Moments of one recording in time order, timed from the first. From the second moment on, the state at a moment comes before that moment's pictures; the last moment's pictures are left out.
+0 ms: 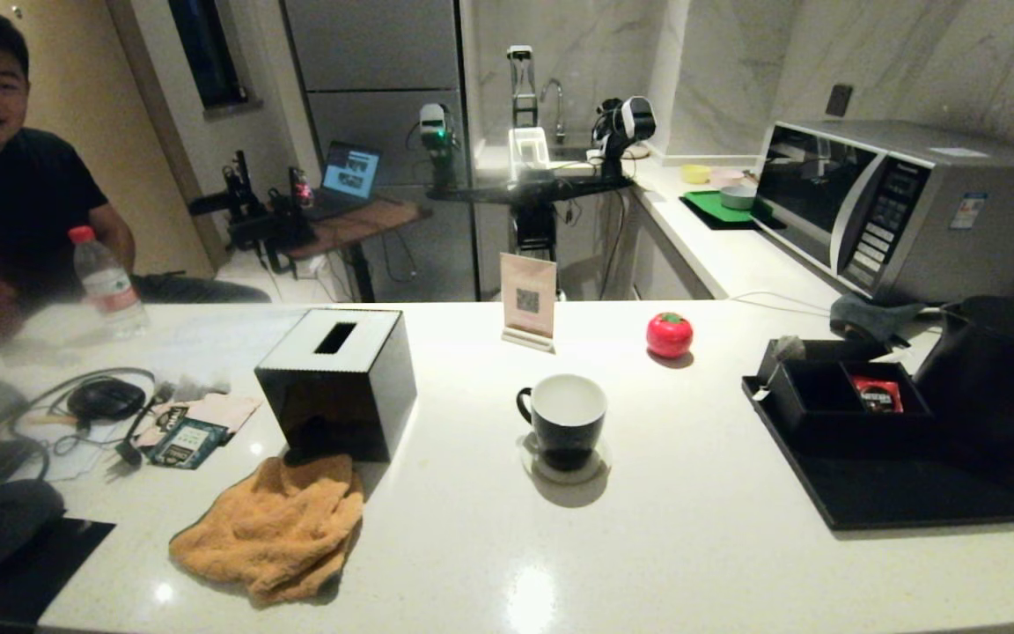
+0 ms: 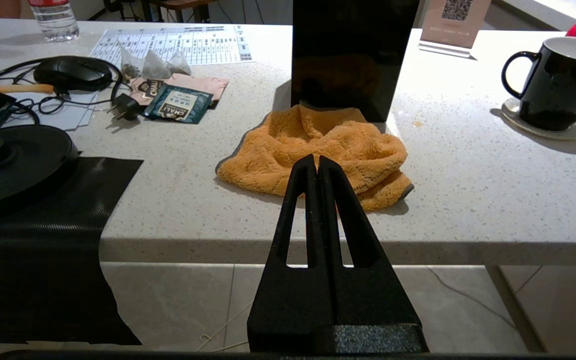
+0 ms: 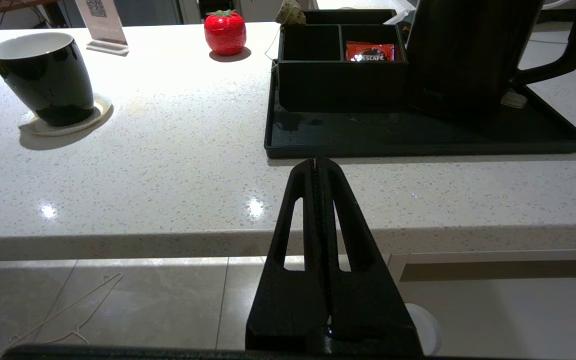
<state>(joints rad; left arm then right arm) 0.00 0.00 0.00 0.01 -0.01 -0.04 0.00 0.00 0.00 -0.01 -0.03 0.02</state>
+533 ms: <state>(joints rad) 0.00 0.00 0.00 0.01 -0.01 -0.04 0.00 0.00 0.00 -0.01 -0.03 0.02</state>
